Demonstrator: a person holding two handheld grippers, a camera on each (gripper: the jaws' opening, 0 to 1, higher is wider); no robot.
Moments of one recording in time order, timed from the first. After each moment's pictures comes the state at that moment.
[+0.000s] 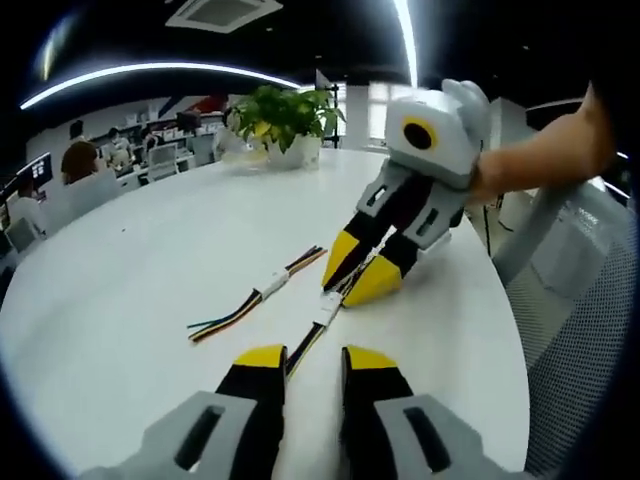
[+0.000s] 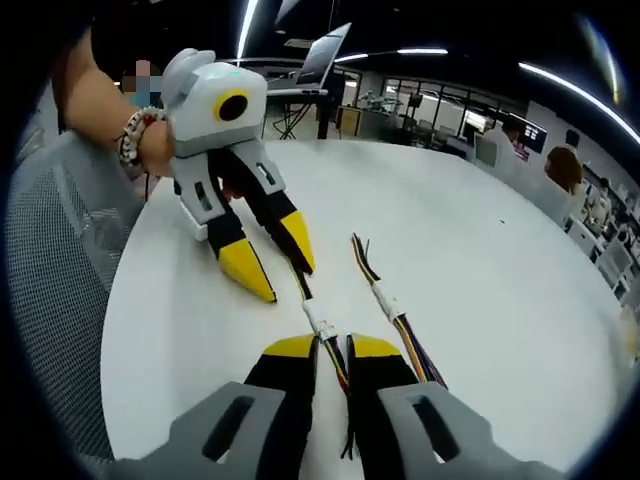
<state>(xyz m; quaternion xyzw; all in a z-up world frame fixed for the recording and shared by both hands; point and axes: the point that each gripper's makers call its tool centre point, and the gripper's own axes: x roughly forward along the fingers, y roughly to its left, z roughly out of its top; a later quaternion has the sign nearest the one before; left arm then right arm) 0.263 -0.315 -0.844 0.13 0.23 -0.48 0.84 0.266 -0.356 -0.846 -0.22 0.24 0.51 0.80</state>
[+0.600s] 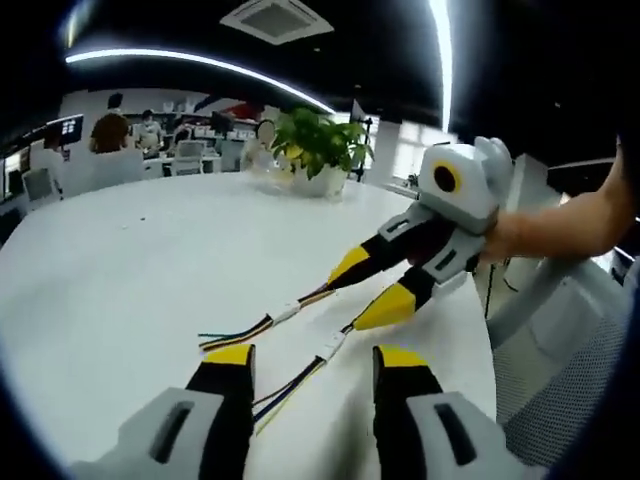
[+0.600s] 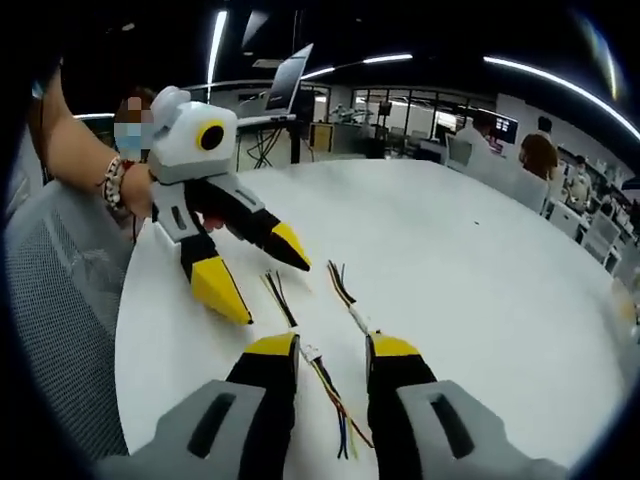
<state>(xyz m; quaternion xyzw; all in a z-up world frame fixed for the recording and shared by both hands) 0.274 -0.309 -0.812 0.01 0.22 -0.43 0.87 0.275 -0.357 -0.814 -0.16 0.22 0.48 0.83</state>
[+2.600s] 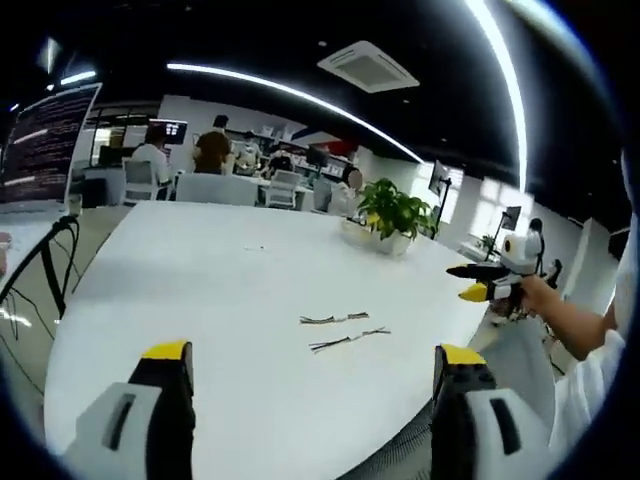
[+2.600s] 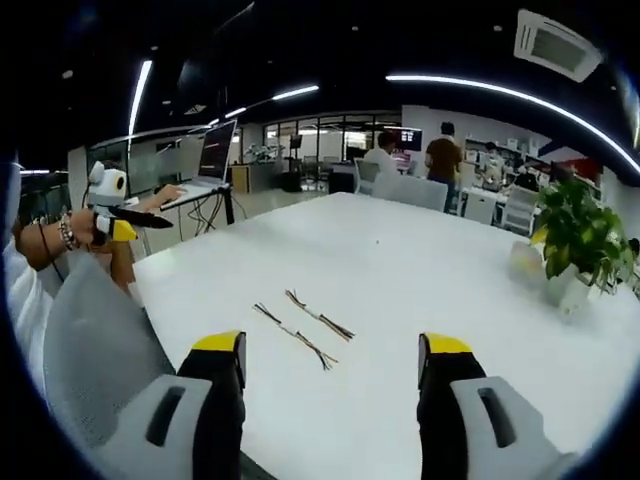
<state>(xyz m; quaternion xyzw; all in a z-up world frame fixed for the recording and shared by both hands) 0.148 -0.159 -0.710 -0.08 0.21 -0.27 0.94 0.181 -0.469 -0.717 -0.10 0.21 0.32 0.92</state>
